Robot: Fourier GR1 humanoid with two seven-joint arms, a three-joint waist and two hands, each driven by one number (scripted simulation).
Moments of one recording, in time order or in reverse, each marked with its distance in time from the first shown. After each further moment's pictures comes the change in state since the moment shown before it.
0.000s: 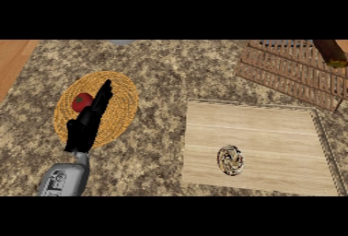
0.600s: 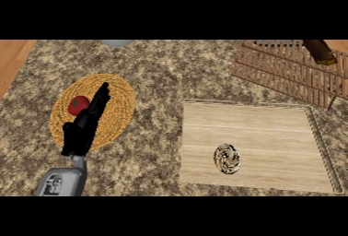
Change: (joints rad) left arm 0.031 0.003 0.002 -0.032 0.004 -0.003 0.020; right arm 0.039 -0.094 -0.137 -0.382 -0.028 0.094 0.153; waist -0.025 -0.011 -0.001
